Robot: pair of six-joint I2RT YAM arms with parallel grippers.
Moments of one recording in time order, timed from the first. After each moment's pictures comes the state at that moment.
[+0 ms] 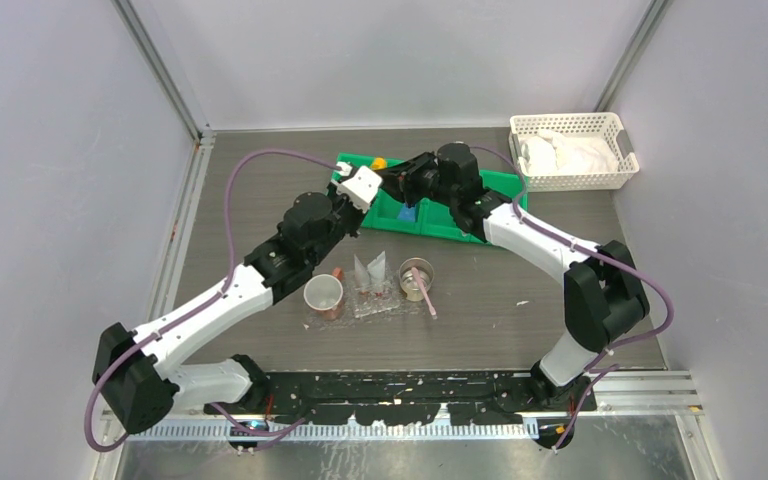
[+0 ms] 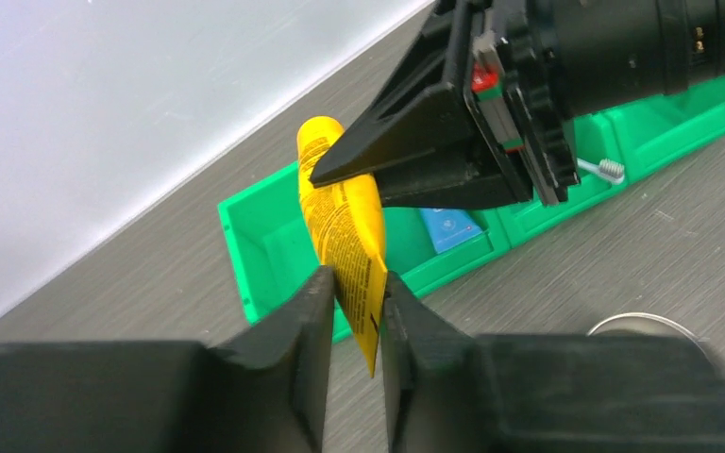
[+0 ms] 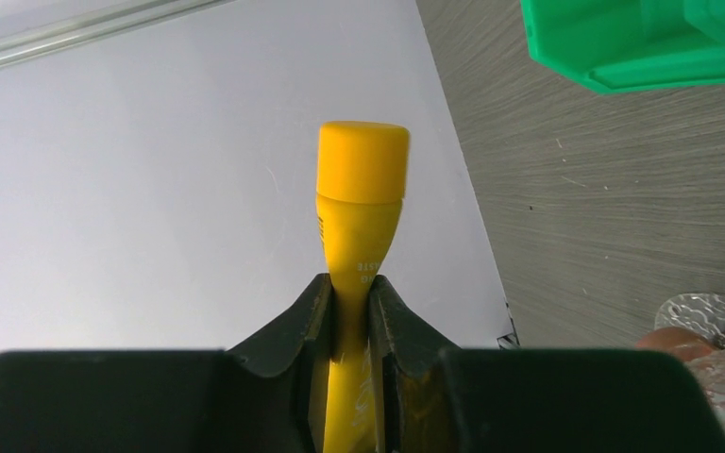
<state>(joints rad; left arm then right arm) -0.76 1.16 0.94 0.08 -0.22 0.25 0.57 1.63 1.21 0.14 -0.26 1.63</state>
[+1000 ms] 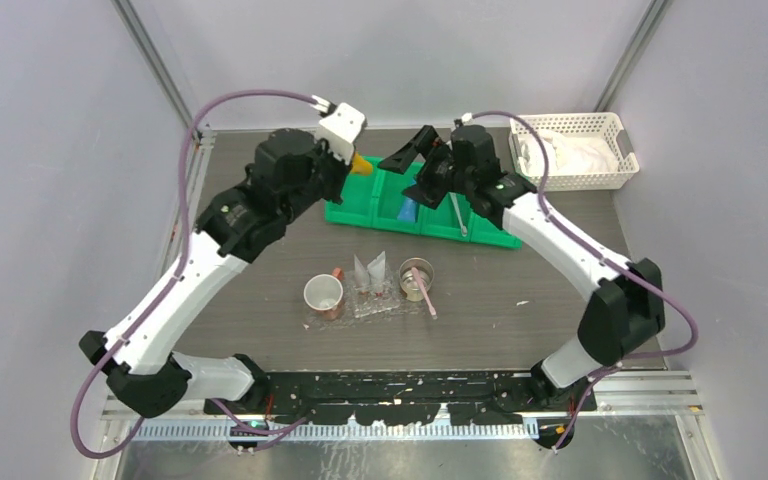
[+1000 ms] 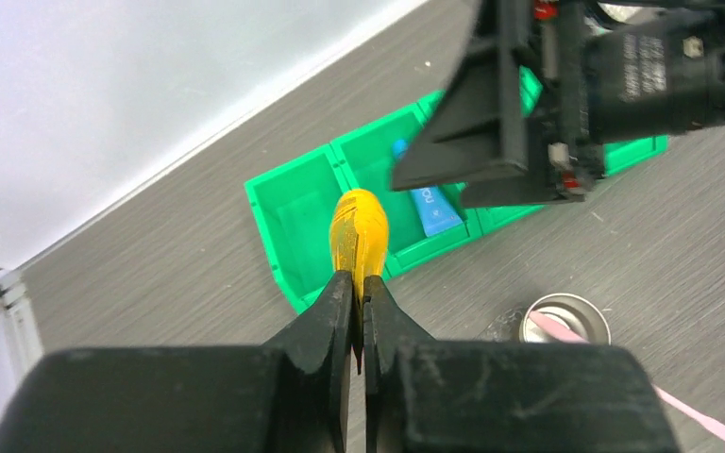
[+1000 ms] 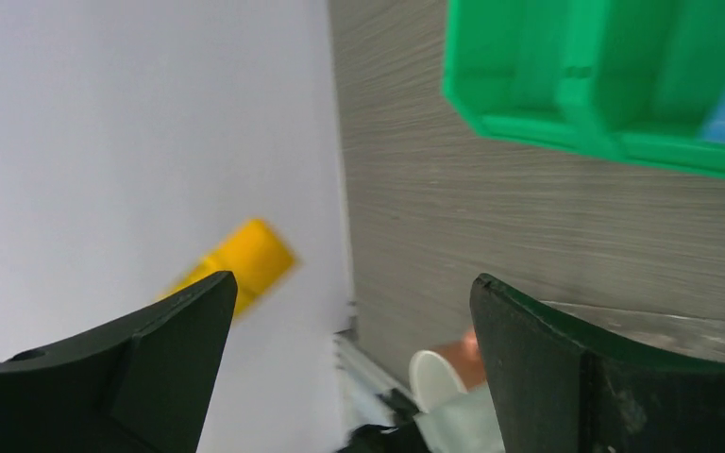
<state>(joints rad) -0.73 1.26 1.52 -0.55 -0.21 0.15 0.53 1.58 1.33 -0.13 -0.29 1.21</state>
